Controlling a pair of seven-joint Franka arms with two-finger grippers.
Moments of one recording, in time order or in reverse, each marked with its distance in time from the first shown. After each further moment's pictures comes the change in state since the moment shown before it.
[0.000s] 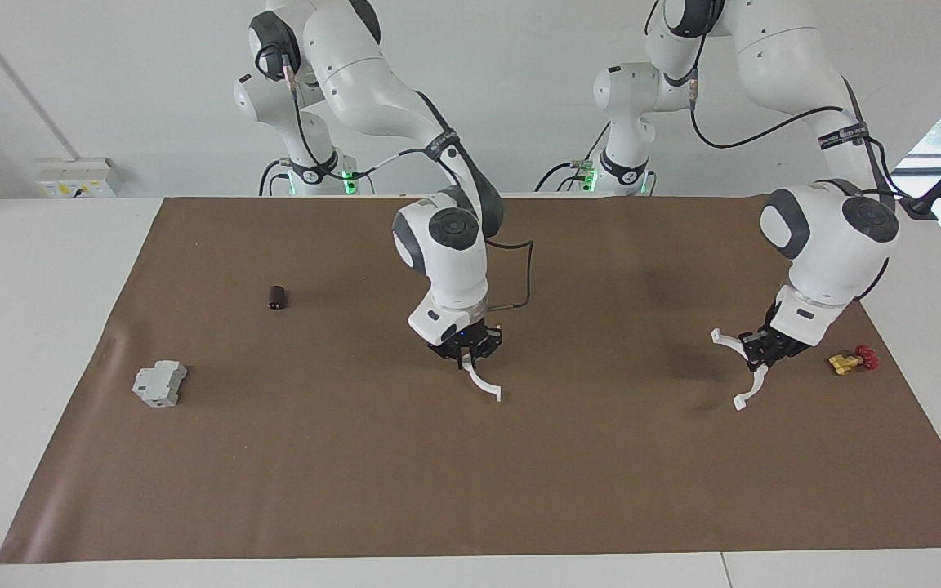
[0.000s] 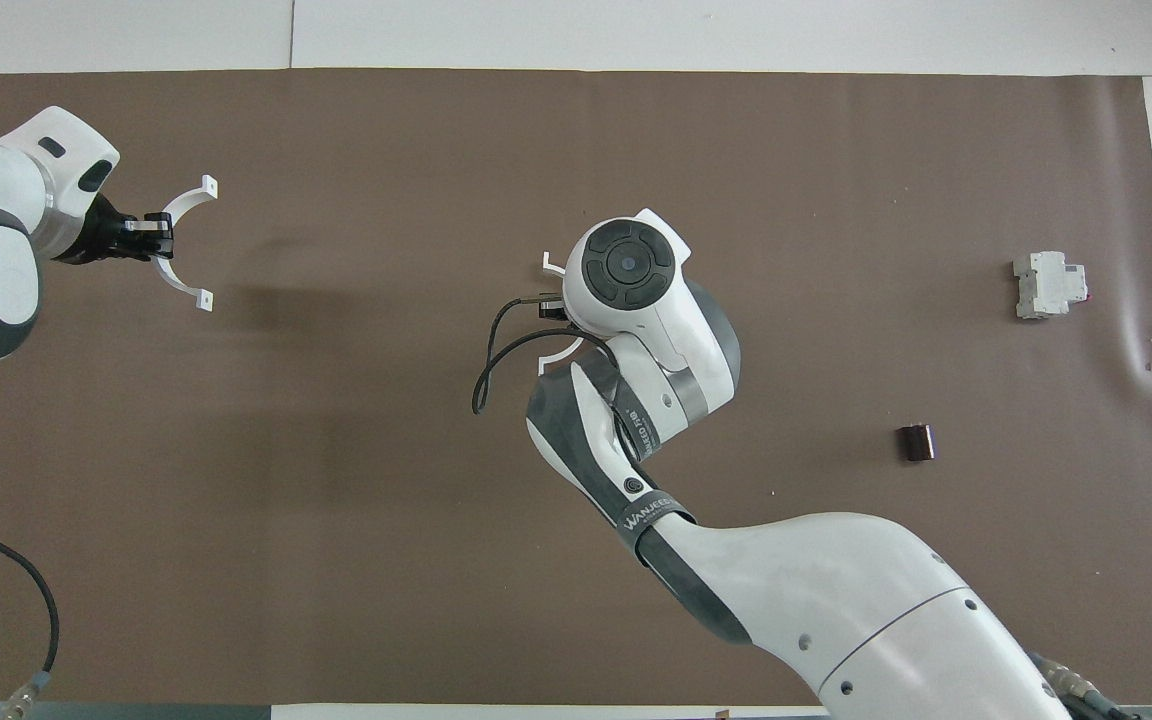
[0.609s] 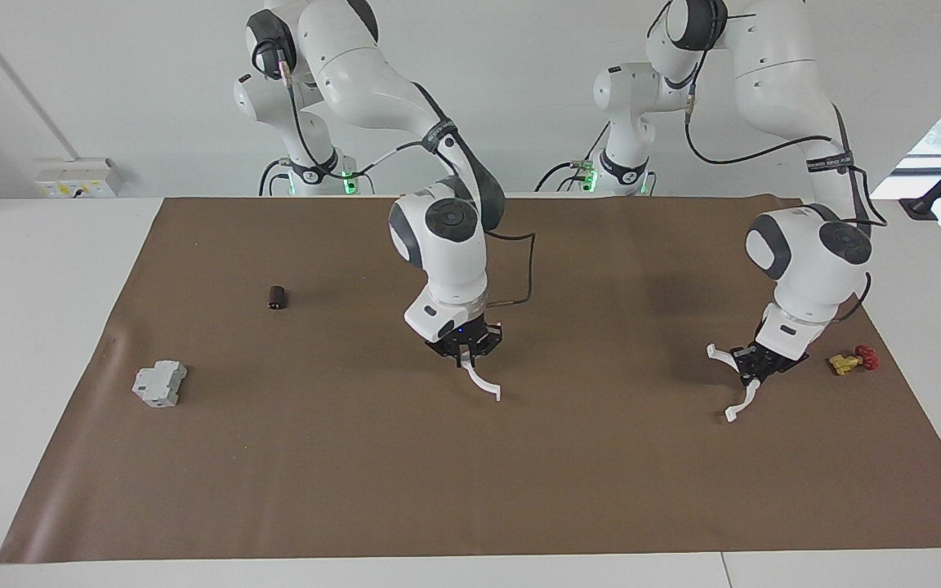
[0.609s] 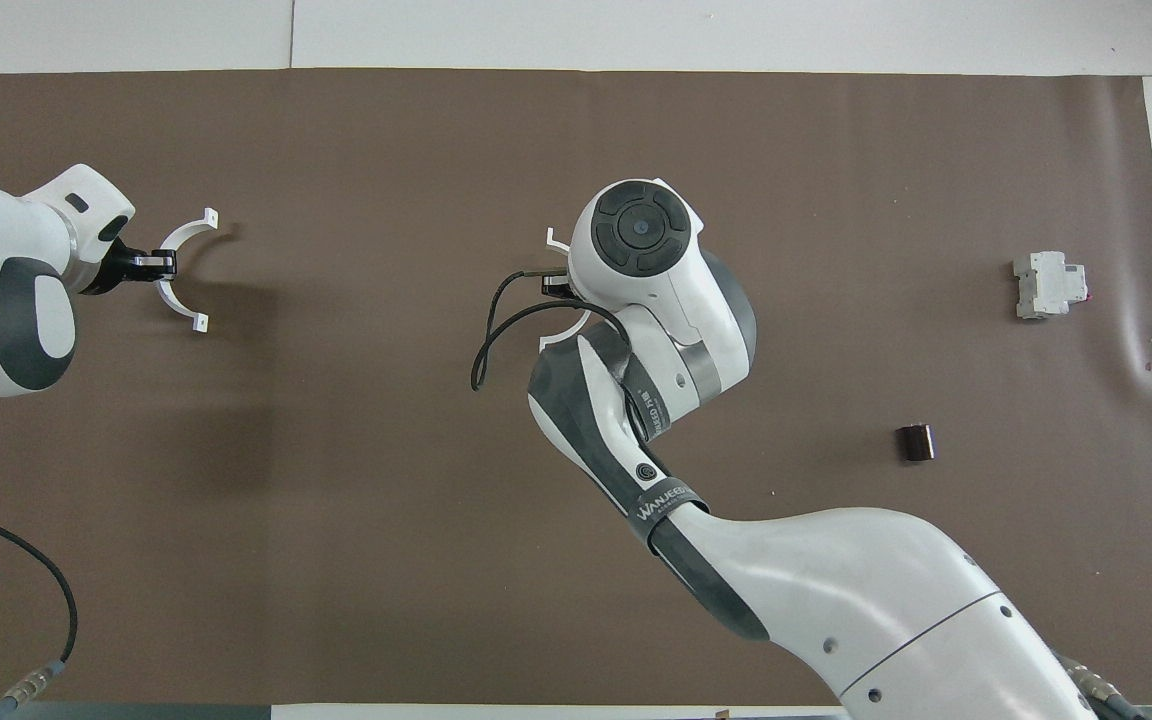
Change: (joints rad) left arm 0.081 0.061 0.003 -0.144 -0.008 0.252 0.165; right arm -0.022 -0.006 0.000 0.073 0.001 -0.068 0.018
